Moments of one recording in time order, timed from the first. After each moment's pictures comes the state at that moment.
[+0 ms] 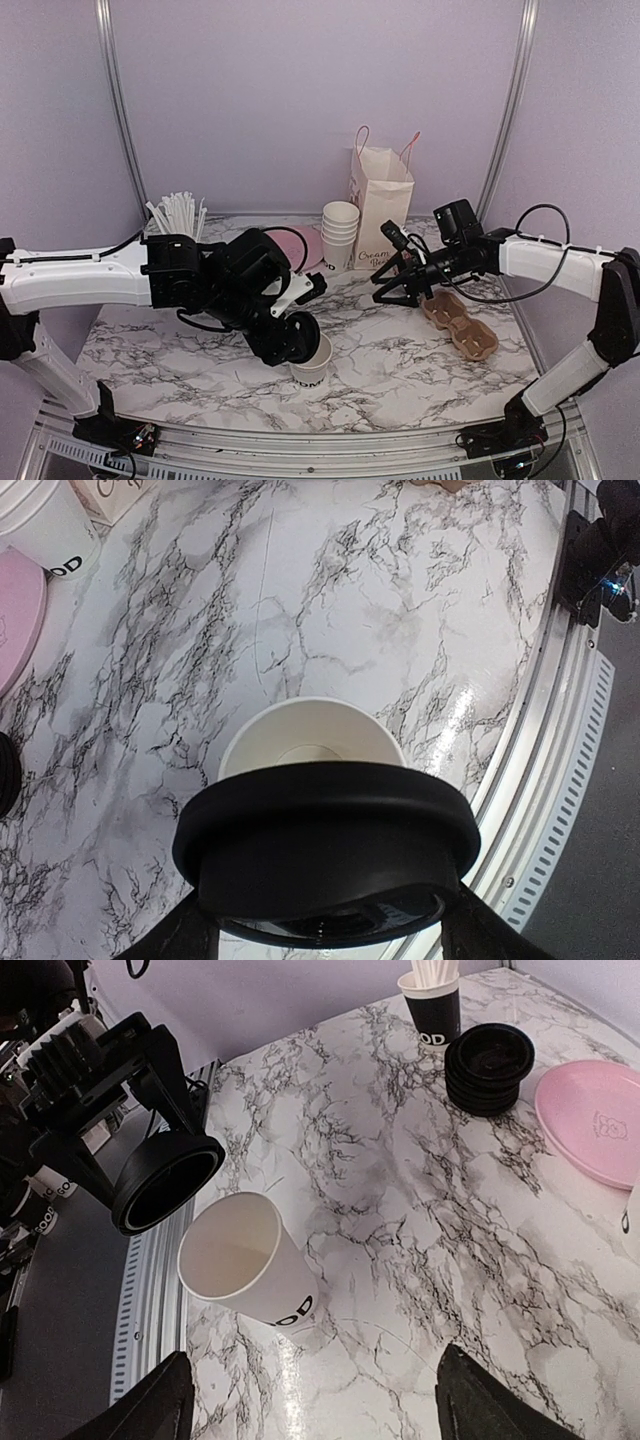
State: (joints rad) left arm -1.17 1.52 1.30 -0.76 0.00 -0.15; right arm 0.45 1.47 1.02 -0.40 -1.01 -0.36
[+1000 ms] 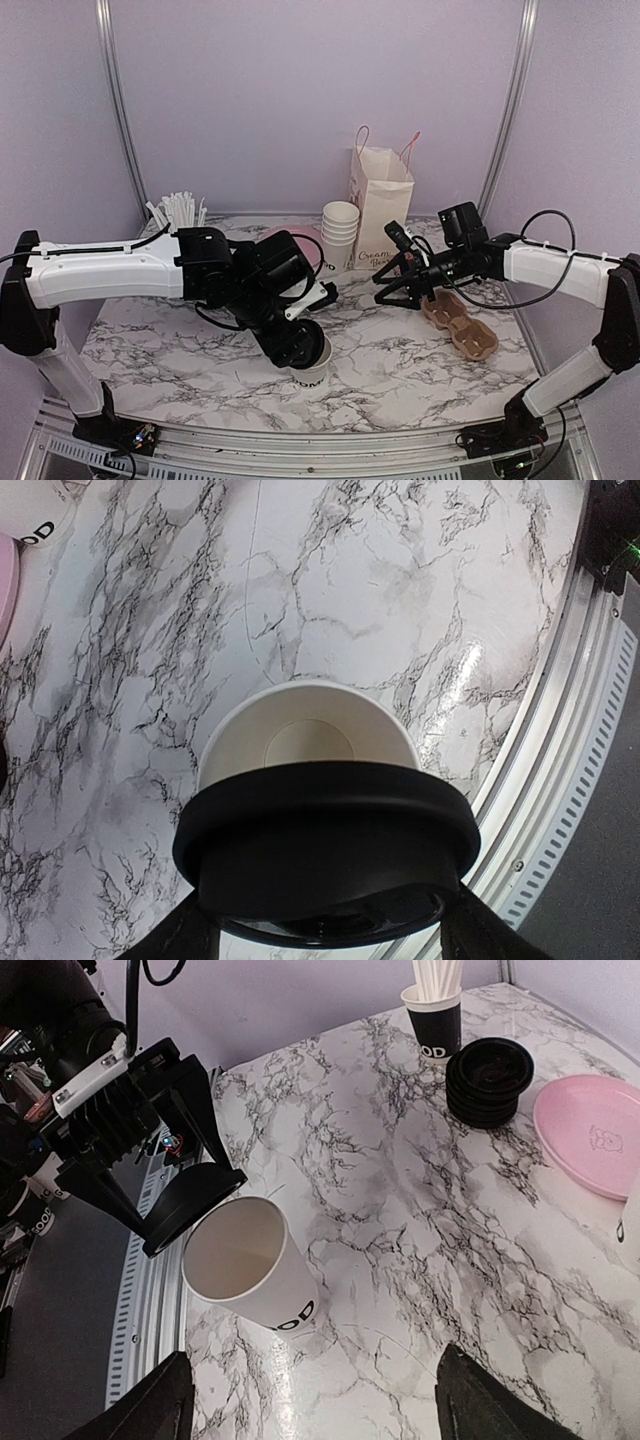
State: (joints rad) left arm -1.17 1.67 1.44 -0.91 0.02 -0.14; right arm 0.45 1.42 0.97 -0.33 -1.01 -0.34
